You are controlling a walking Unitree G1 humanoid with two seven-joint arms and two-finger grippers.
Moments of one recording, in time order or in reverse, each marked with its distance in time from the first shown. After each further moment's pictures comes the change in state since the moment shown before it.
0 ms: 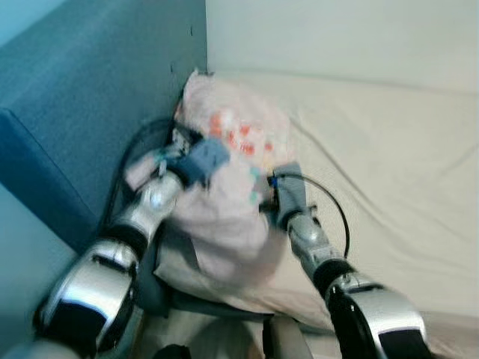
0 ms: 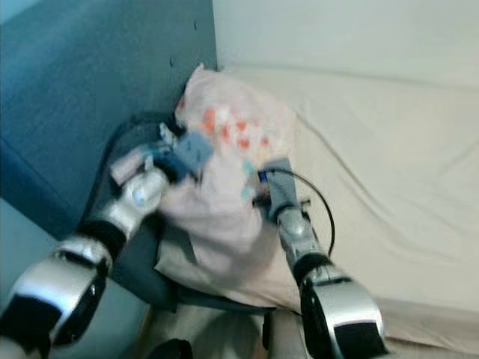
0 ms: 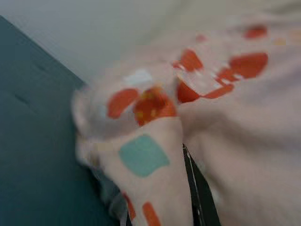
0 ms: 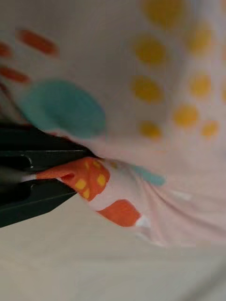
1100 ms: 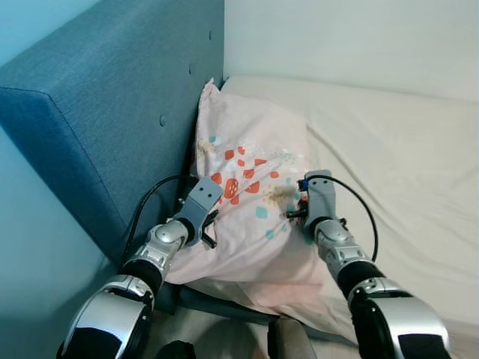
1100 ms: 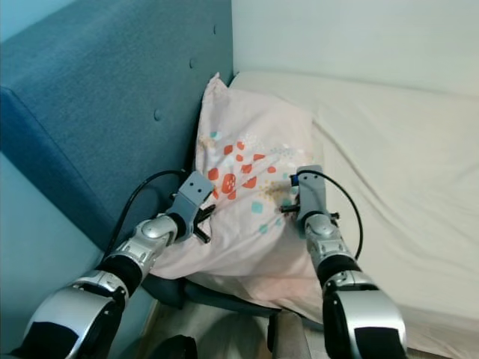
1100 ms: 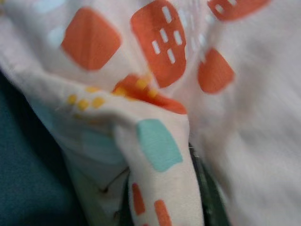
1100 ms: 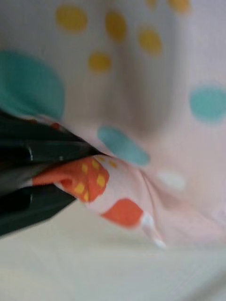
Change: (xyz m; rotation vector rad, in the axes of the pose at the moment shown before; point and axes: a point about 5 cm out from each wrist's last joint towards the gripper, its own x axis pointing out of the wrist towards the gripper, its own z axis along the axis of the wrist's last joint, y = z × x) left arm -0.012 -0.039 -0.032 -0.434 0.328 -0.203; right arm -0.002 -0.024 -0.004 0.027 0.073 -0.047
